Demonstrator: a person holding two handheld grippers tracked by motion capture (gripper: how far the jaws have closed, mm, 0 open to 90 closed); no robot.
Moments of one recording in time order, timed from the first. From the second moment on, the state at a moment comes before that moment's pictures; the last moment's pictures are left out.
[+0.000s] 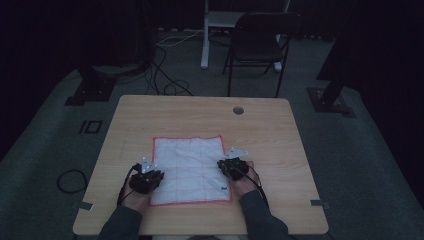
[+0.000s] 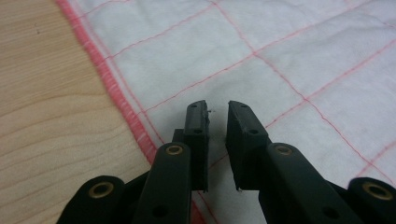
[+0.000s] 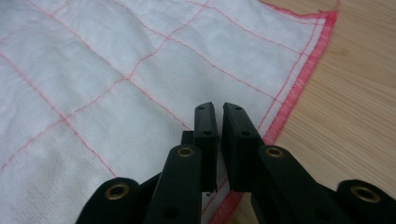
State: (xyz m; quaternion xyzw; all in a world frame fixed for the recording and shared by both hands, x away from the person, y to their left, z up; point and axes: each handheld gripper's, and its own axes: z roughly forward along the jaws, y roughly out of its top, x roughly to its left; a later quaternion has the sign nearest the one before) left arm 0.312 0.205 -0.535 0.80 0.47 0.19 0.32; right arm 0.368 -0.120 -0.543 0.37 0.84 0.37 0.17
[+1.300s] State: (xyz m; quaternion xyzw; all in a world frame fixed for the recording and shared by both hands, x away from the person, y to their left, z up) left arm 0.306 0.163 -0.539 0.81 0.43 0.20 0.33; right arm 0.355 -0.173 -0.541 0.40 0.82 0.35 0.18
